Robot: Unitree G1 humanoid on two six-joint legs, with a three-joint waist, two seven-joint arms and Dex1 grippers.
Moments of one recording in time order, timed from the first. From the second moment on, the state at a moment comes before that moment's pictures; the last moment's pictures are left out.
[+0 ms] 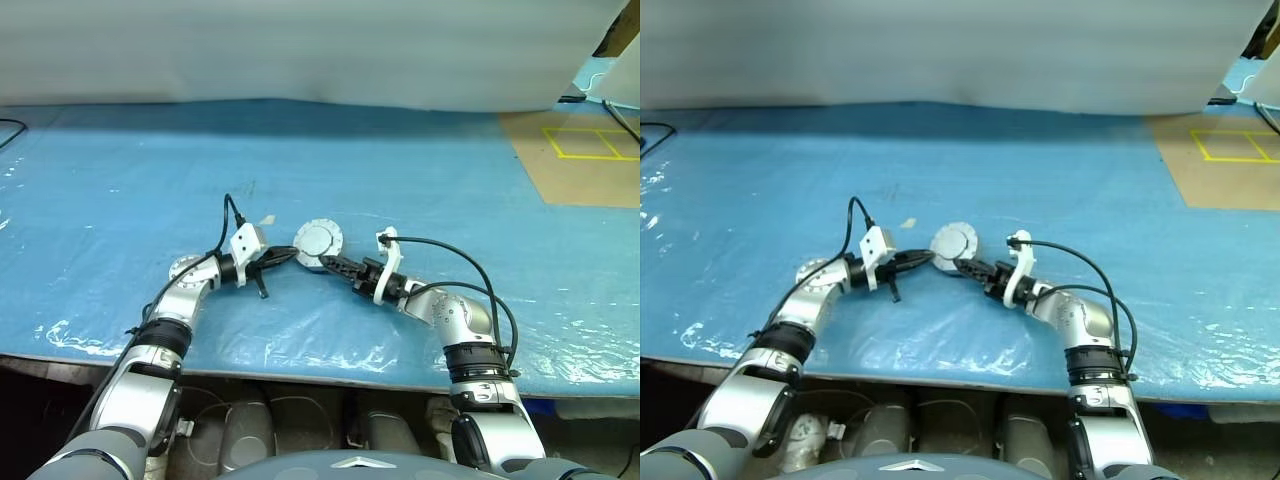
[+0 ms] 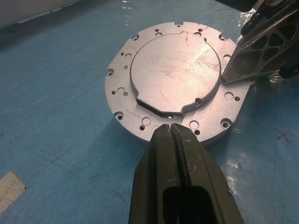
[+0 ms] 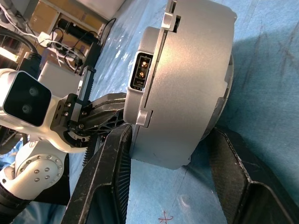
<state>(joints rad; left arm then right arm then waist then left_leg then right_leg) -0.54 0.32 -0.10 0.74 -0.13 -0.37 -1.06 -0.39 -0.13 -0.10 0.22 0.61 0.86 0.66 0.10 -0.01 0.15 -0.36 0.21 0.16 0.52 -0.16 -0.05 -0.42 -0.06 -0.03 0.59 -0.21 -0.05</state>
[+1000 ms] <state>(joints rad) -0.36 0.33 0.27 0.27 -0.78 0.61 -0.90 -0.47 -0.13 -0.19 0.00 0.88 1.12 0.61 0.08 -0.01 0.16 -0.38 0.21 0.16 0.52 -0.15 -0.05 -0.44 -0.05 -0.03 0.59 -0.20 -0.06</state>
